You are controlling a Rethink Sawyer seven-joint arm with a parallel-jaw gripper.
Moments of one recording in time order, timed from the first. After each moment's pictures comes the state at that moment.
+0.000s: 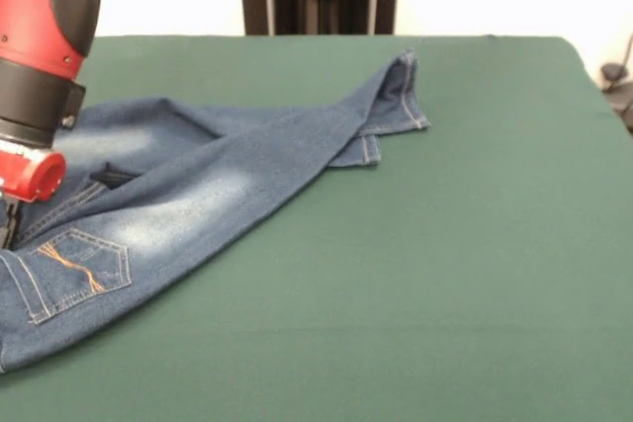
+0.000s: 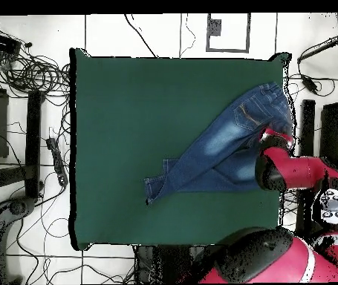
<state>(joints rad) -0.56 -0.25 -0.06 1.19 -0.88 -0.15 2.37</state>
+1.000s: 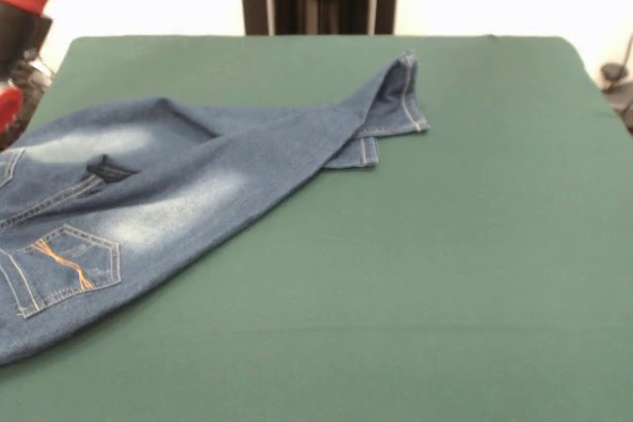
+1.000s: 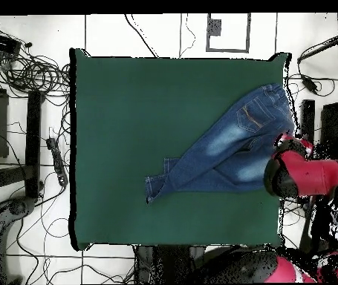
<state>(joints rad) -0.49 -0.39 -0.17 1.26 -0.88 -0.01 2.37</state>
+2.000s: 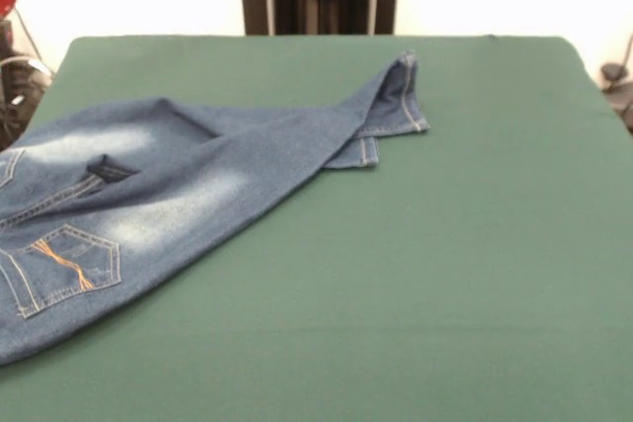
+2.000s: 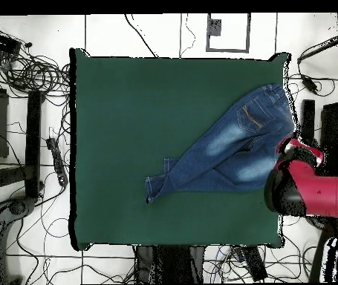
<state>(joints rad) -0.48 -0.63 -0.17 1.45 -0.79 0.02 2.37</state>
